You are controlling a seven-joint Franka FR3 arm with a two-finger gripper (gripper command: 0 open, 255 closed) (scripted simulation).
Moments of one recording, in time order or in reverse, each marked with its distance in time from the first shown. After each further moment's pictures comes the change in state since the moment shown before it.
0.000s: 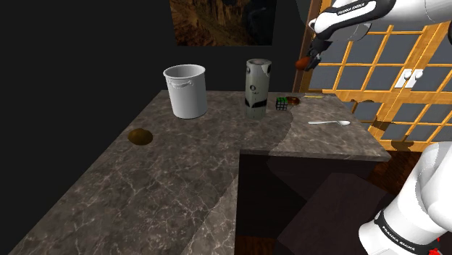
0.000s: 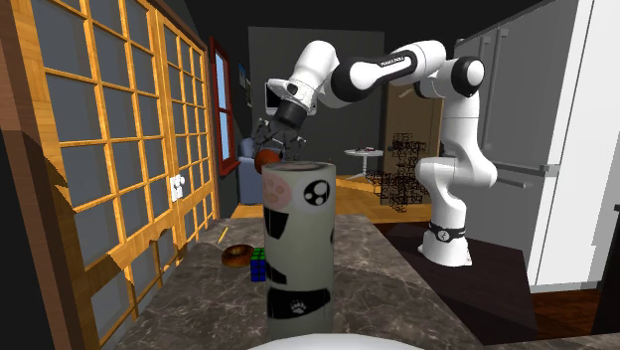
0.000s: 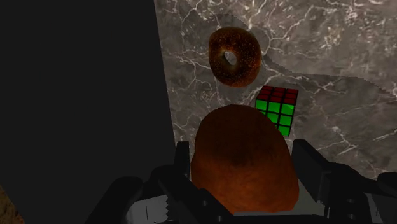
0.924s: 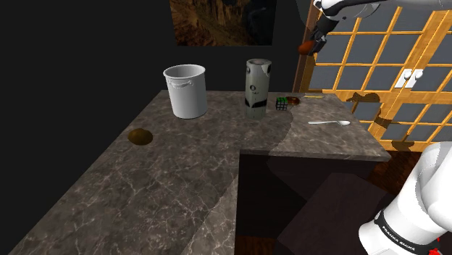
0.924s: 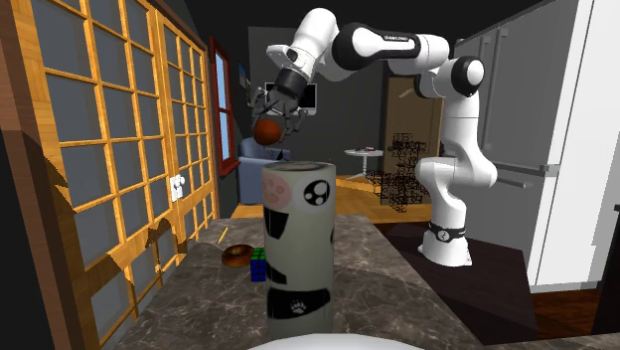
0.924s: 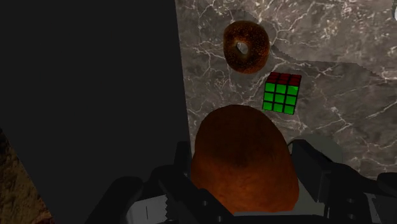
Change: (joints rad) arm 0.000 -0.015 0.000 0.176 -0.030 -0.186 0.029
